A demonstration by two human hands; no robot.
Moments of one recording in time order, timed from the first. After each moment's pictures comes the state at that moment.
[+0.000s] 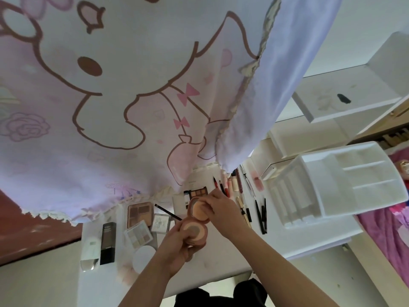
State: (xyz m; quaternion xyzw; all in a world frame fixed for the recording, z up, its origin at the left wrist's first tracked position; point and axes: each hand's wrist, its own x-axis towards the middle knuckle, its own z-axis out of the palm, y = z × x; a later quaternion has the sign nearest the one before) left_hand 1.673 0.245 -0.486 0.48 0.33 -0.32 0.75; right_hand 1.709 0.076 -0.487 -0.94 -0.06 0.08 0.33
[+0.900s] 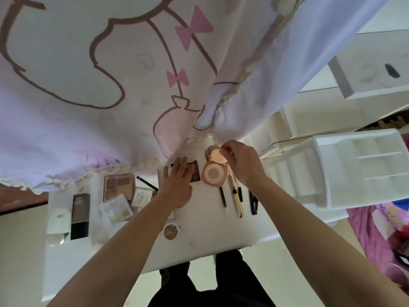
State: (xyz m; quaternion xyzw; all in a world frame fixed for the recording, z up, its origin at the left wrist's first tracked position) left_hand 1.766 0.217 -0.572 0.94 -0.19 -0.27 0.00; right_hand 1.784 0.004 -0.504 -0.97 0.00 0.03 0.25
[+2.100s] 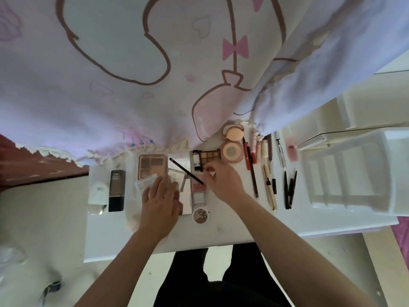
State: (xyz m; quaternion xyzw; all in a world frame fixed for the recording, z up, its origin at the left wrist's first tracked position) left_hand 1.658 0.339 -0.574 0.98 -0.07 -0.12 0.11; right_hand 1.732 0.132 -0.567 -0.92 0.01 0.17 0.35
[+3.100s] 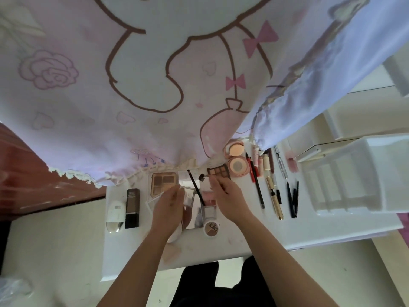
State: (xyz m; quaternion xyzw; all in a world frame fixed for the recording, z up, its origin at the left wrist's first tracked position) left_hand 1.690 0.329 -0.496 0.86 0.18 -0.14 0.45; right_hand 1.708 0.158 -0.498 -0.81 0.10 0.16 0.56
